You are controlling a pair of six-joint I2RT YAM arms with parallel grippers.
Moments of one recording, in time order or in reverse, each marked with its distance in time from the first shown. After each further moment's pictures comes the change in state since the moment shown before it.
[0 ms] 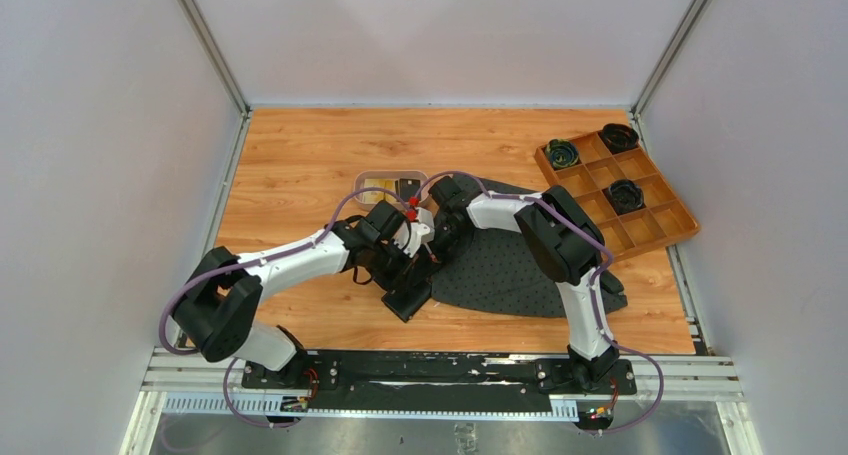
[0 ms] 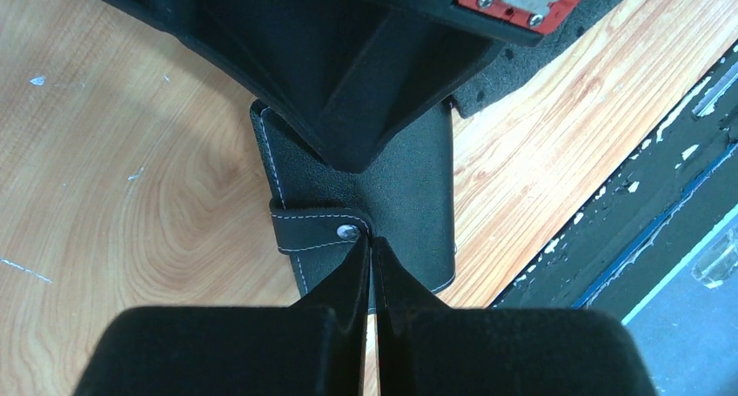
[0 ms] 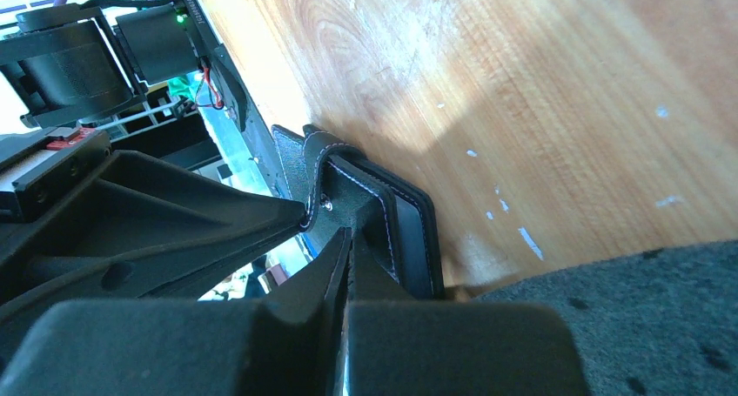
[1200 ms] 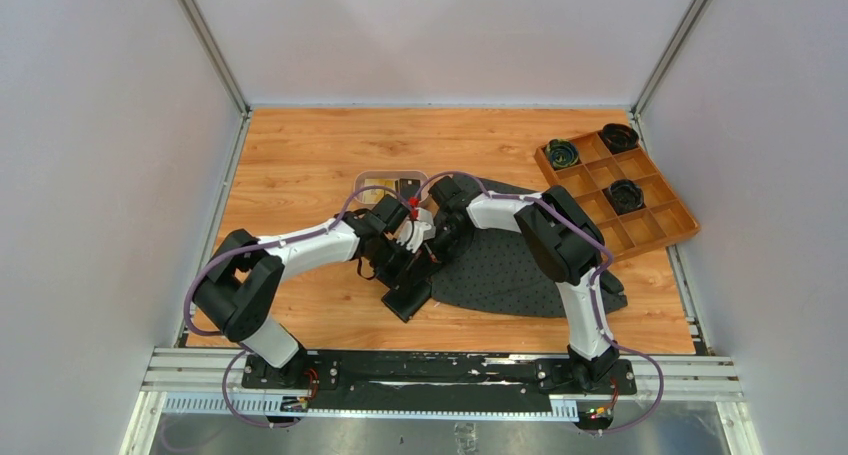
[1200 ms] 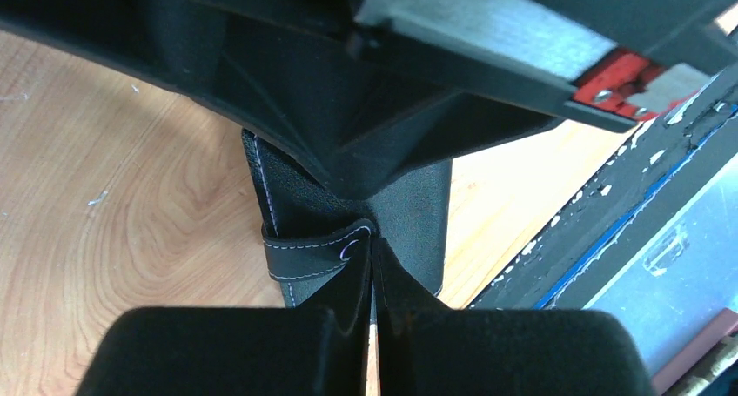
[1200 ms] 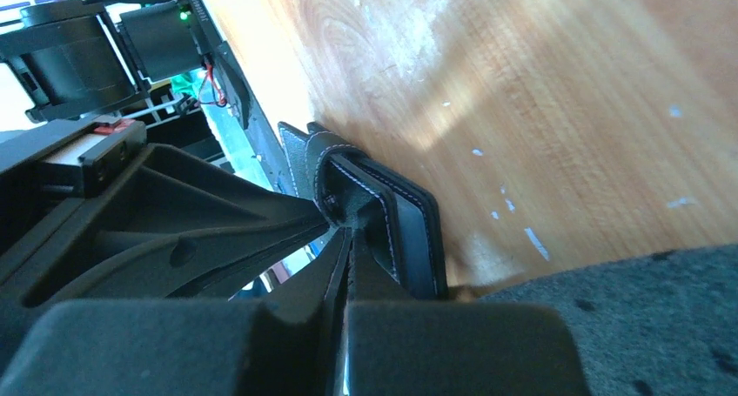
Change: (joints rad) left arm 0.035 0.127 0.069 -0.045 0.075 -0.027; right arm 0.000 0.000 0.000 -0.002 -0.003 0.000
